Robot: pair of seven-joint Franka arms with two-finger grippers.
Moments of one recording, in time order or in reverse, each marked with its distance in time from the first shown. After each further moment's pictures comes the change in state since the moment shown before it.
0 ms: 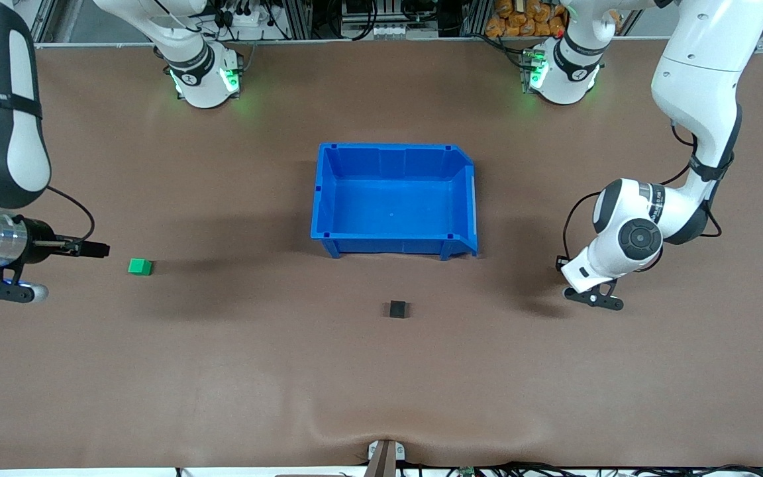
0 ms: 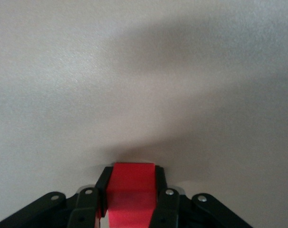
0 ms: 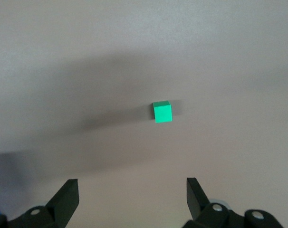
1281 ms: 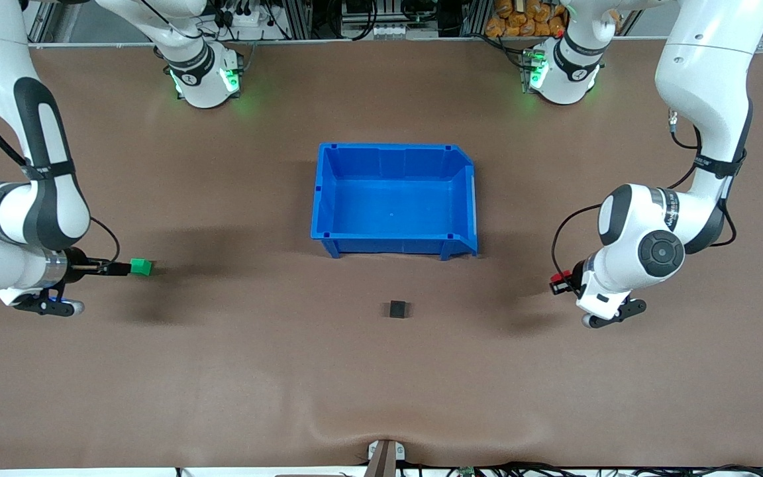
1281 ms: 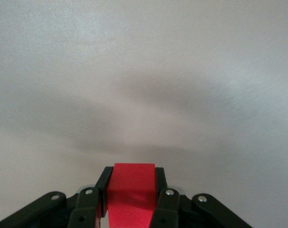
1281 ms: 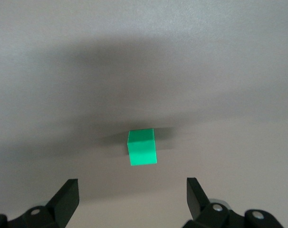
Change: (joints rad) left arm -0.023 -0.001 -0.048 0.224 -0.183 -0.206 -0.559; right arm -0.071 0.154 0.000 -0.157 0.002 0.276 -0.090
